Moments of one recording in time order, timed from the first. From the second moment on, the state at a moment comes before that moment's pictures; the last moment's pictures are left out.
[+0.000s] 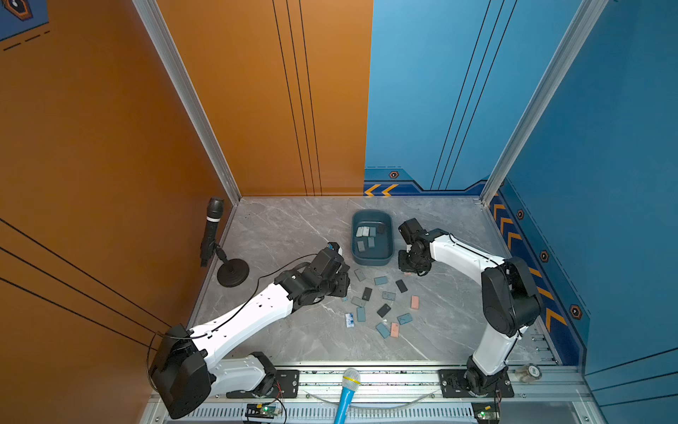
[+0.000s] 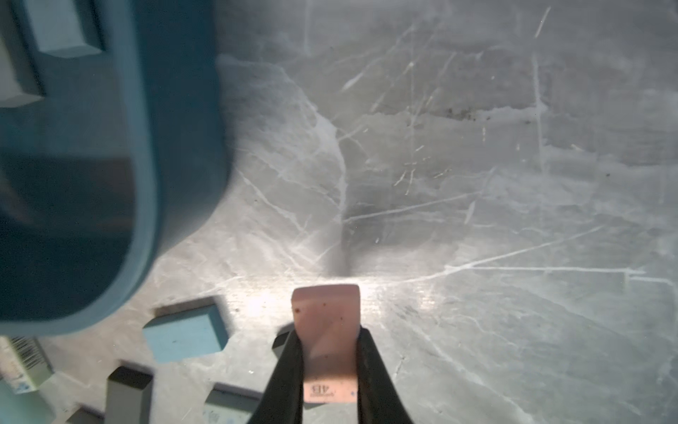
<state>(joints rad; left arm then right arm) -0.74 1.23 0.91 -0.56 -0.06 -0.58 0.44 1.79 1.29 -0.79 0.04 0.49</state>
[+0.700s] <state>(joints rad) -0.69 1.21 0.88 -0.56 -0.06 -0.58 0.57 1.88 1.79 -0.92 0.02 0.47</state>
